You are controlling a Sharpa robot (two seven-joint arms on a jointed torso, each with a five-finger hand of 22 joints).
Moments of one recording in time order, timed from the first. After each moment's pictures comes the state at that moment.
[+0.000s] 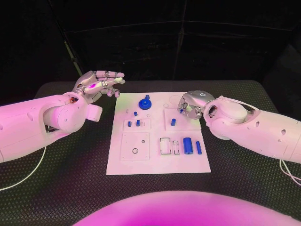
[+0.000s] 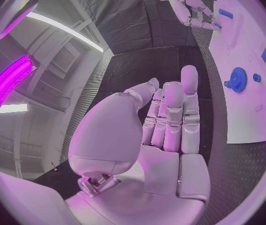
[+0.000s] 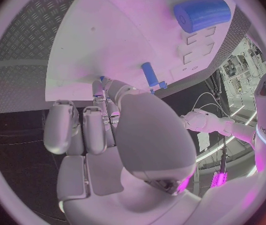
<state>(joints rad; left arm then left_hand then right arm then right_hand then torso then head) 1.24 -0.87 -0.15 1.45 0.04 -0.18 0.42 1.34 -0.09 0.46 -0.02 0.05 0.98 0.19 0.17 0.07 1.08 0.11 0.30 0.08 1.27 0.01 1.03 0.55 0.16 1.30 0.11 0.33 1.06 0.97 -0.76 0.11 1.43 -1.78 -0.25 -0.25 1.52 -0.10 0.44 0.10 0.17 1.14 0.13 0.12 0.08 1.19 0.06 0.24 0.09 1.46 -0.01 1.40 1.31 0.09 1.43 0.09 1.36 1.20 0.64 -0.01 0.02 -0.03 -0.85</state>
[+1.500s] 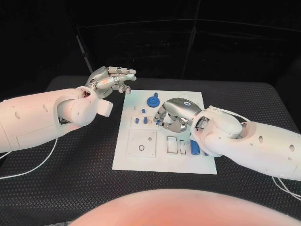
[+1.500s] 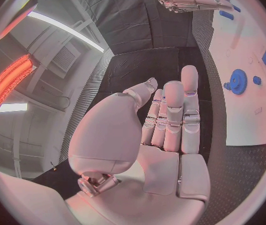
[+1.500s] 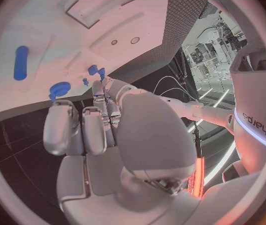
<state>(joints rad) 1.24 -0.86 -0.15 1.45 0.04 -0.18 0.41 1.33 -0.09 0.43 -0.02 0.05 0.96 0.19 0.17 0.07 1.06 0.11 0.31 0.08 1.26 0.02 1.03 0.53 0.16 1.30 0.11 0.32 1.05 0.97 -0.71 0.07 1.68 -1.69 -0.29 -0.19 1.51 -0.11 0.45 0.09 0.17 1.14 0.13 0.11 0.08 1.20 0.06 0.23 0.08 1.46 -0.01 1.40 1.31 0.09 1.43 0.09 1.36 1.20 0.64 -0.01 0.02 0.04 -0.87</state>
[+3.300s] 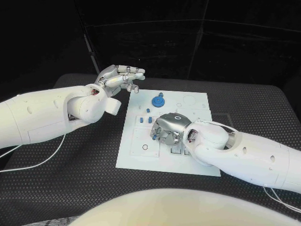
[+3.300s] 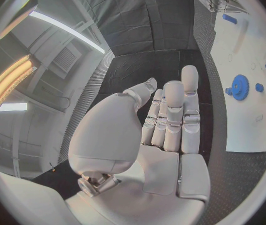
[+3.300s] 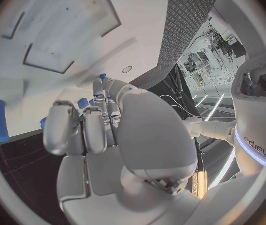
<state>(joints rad) 1.24 -0.85 -0.15 1.45 0.04 -0.18 0.41 1.33 -0.09 0.43 -0.02 0.05 0.96 0.19 0.17 0.07 1.06 0.11 0.31 0.08 1.26 0.02 1.03 0.53 0.16 1.30 0.11 0.32 1.05 0.92 -0.60 0.04 1.59 -1.76 -0.19 -0.18 1.50 -0.11 0.45 0.09 0.17 1.14 0.13 0.10 0.08 1.20 0.06 0.22 0.08 1.46 -0.01 1.40 1.31 0.09 1.43 0.09 1.36 1.20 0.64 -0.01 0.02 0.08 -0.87</state>
